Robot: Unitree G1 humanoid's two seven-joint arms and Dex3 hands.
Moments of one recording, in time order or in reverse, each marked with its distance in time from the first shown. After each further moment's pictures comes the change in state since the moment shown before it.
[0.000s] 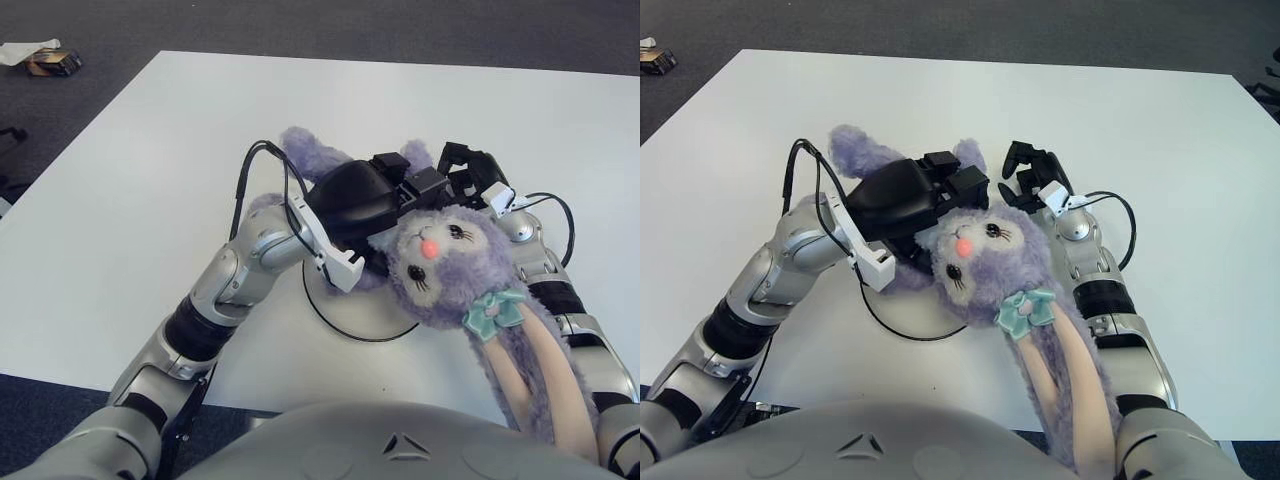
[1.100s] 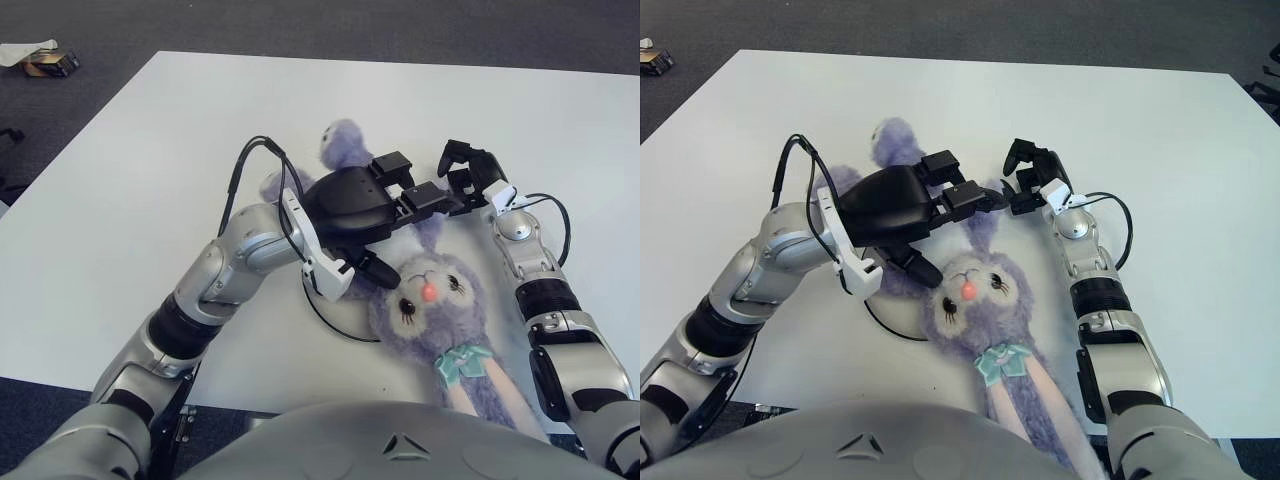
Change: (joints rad) left arm -0.042 0.121 0.023 -0.067 -0.094 -0.013 -0.157; right arm -0.025 0.020 -0.022 0.049 0.047 -0.007 0.016
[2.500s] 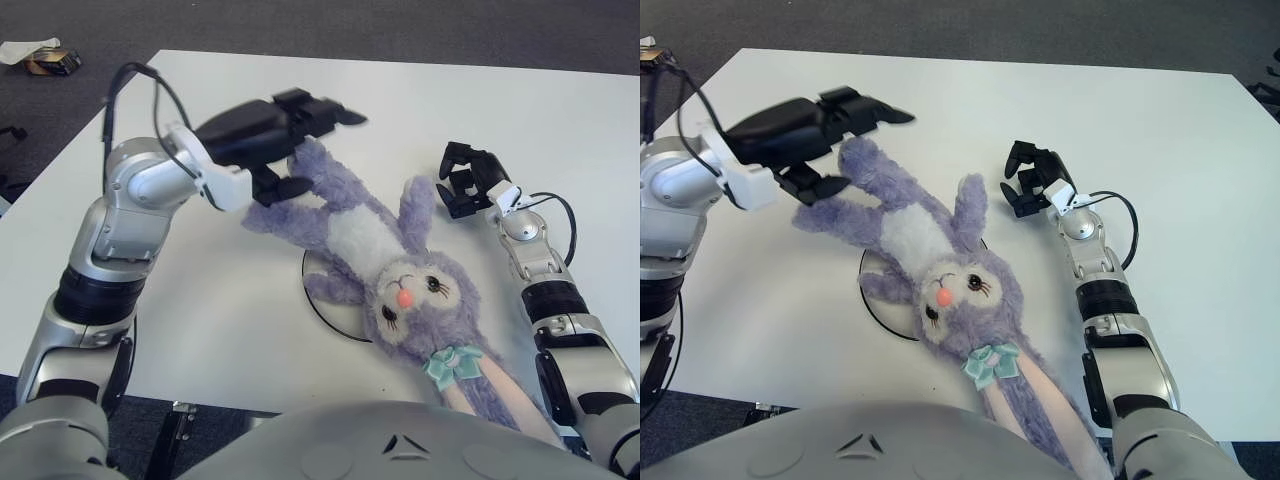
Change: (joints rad) left arm -0.044 0.209 0.354 0.100 -0.295 0.124 0.007; right arm 0.039 -0.027 0.003 -0.080 -0.005 0.055 0.039
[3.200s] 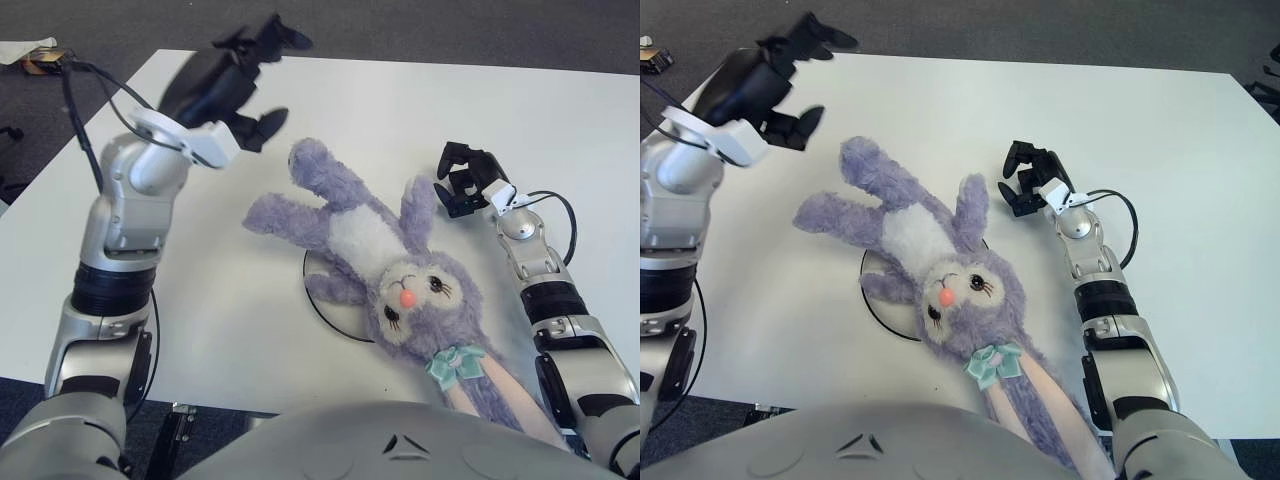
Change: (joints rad) left arm -0.077 -0.046 0.121 0.126 0.060 0.084 0.255; right arm 0.001 0.001 0.018 -0.028 -0.038 0.032 -0.022
